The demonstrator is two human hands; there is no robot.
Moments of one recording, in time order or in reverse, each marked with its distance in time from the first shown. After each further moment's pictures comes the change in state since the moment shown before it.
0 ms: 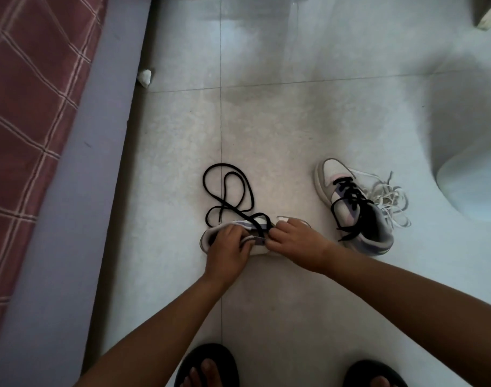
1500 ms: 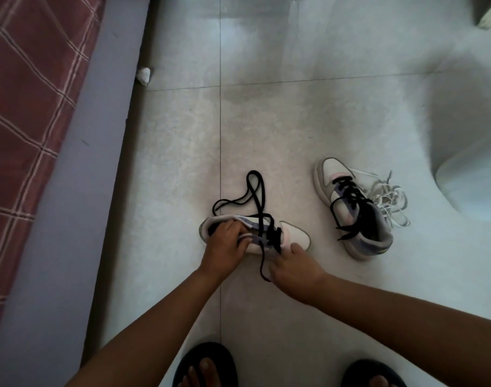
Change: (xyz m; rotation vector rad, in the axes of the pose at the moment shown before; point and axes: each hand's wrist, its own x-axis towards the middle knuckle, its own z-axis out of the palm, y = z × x) left_hand 0.009 -0.008 -0.003 0.004 -0.051 0.049; right_hand -0.008 -0.054 -0.019 -0.063 -0.589 0.195
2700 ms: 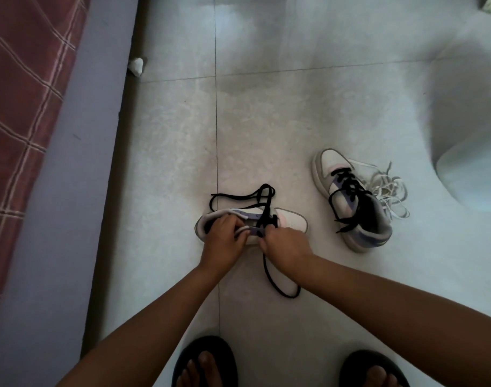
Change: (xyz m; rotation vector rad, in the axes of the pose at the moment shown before) left_hand 0.001 0.001 0.006 -0.074 0.048 -0.114; right_hand 0.040 0.004 -0.006 0.591 -0.028 0.449
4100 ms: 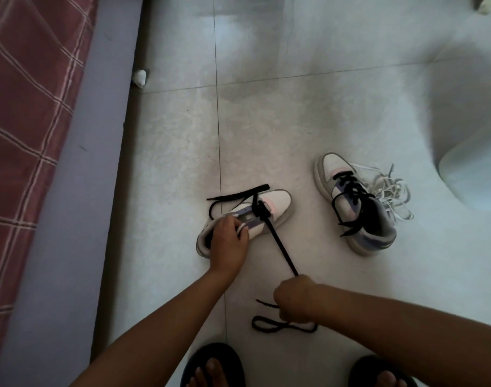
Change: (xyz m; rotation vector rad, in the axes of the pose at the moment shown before) left_hand 0.000 0.015 0.000 -0.081 0.095 -0.246; right_hand -0.042 -0.007 0.015 -0.327 -0.766 -0.277
